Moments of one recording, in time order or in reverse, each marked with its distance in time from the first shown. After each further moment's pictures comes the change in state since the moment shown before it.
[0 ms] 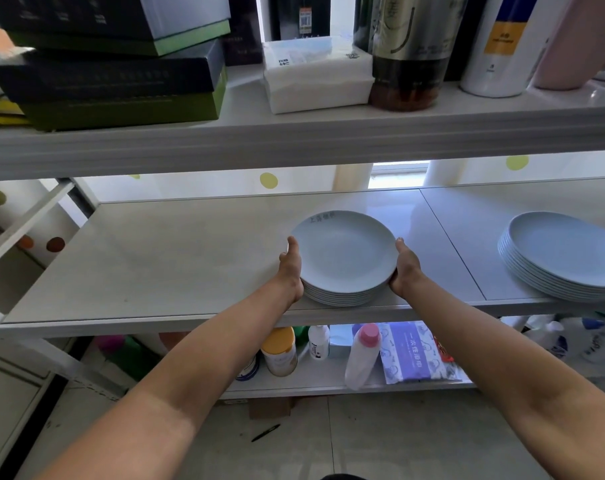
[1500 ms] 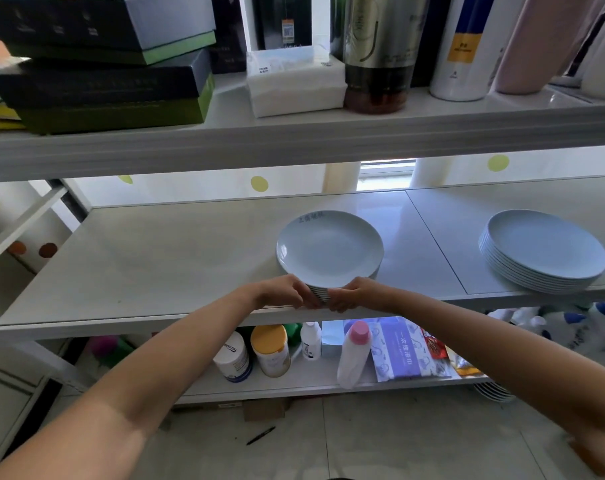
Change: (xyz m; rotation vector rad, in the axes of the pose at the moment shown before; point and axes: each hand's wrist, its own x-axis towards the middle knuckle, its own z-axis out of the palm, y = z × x) left_hand -0.111 0.037 -0.013 1.207 -0.617 0.096; right_hand -0.054 0.019 -0.006 -1.152 -0.619 -0.073
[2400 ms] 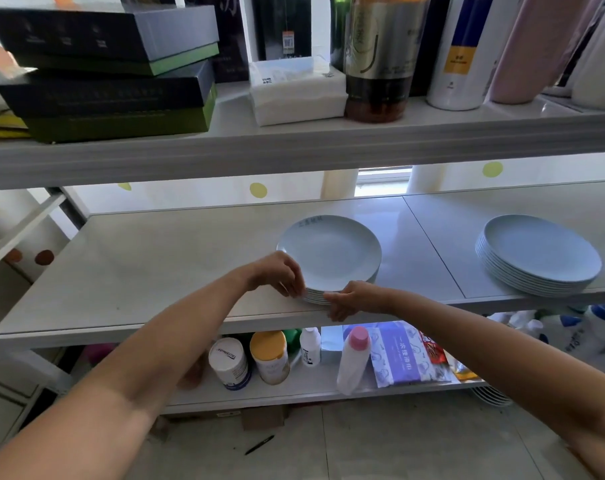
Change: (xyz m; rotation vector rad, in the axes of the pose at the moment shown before) left_hand -0.009 0.015 -0.037 -0.111 0.138 -0.008; right_hand -0.007 -0.024 0.004 -0.148 -0.048 0.092
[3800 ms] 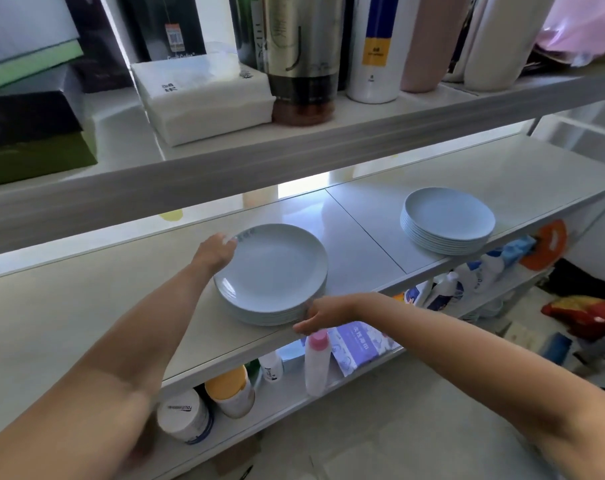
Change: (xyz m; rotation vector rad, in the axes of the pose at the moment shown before) left_hand 0.125 -0.008 -0.053 0.255 0.436 0.022; right_hand -0.009 -0.004 0.005 -0.305 0.013 0.217
